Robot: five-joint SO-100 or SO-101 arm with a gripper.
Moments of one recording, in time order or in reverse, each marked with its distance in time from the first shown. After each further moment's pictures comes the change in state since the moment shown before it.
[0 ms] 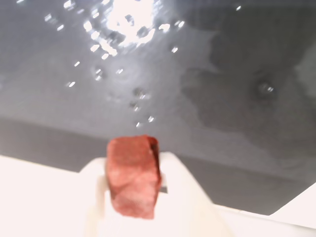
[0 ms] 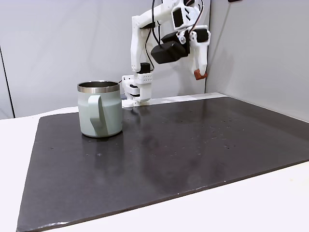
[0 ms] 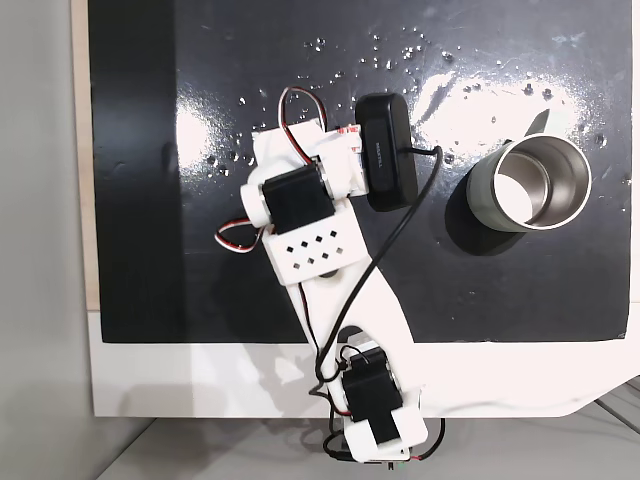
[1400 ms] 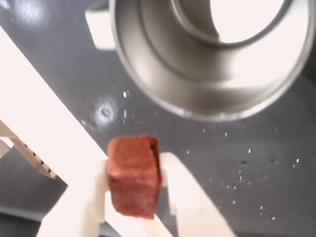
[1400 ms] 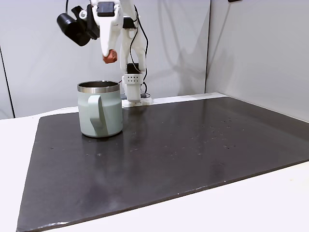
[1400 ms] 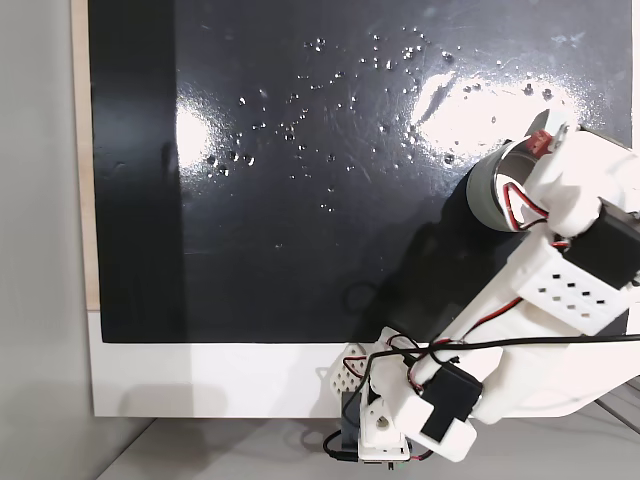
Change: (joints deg) arm 50.2 -4.5 -17.8 5.5 -13.4
